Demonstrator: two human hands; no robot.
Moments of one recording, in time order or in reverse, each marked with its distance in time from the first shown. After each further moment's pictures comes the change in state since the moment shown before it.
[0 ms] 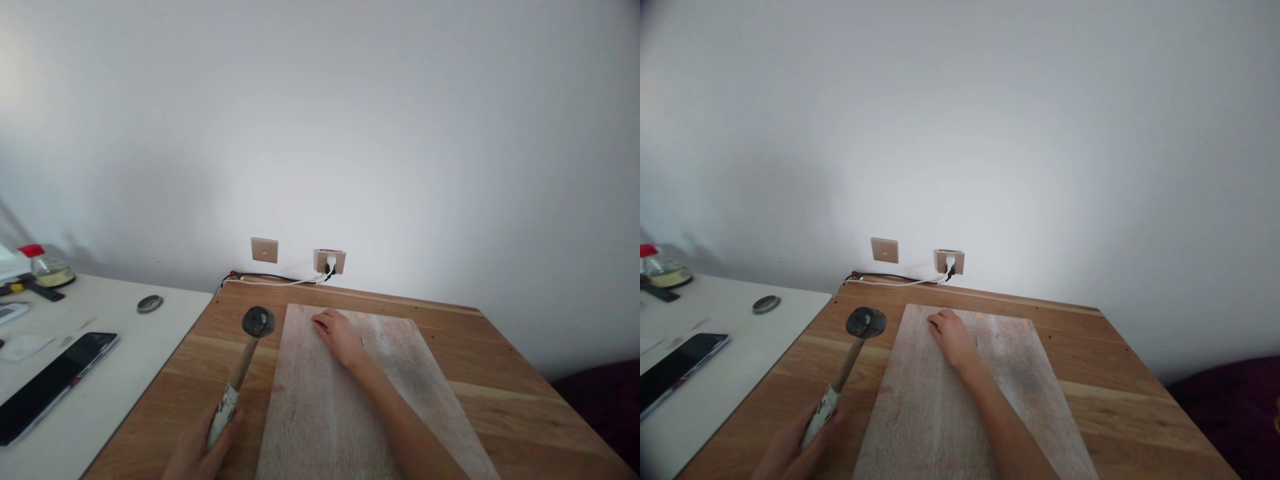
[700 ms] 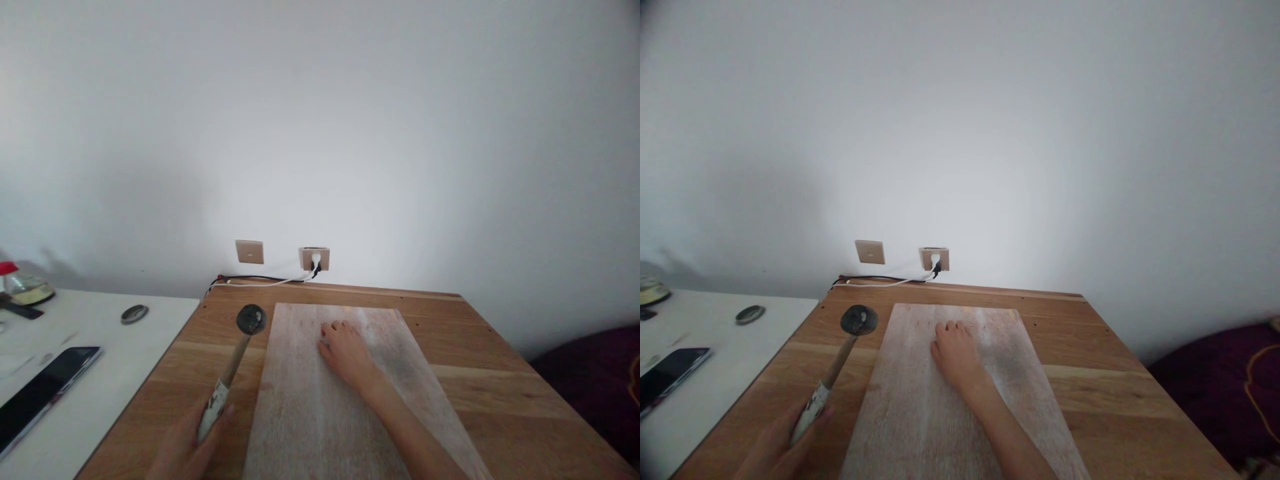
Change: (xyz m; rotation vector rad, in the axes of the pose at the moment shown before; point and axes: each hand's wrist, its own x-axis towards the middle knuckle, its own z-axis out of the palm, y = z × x) left_hand 0.008 0.026 -0.005 0.051 0.004 0.070; right_hand -0.051 -0.015 -0.027 -0.274 -0.082 0.211
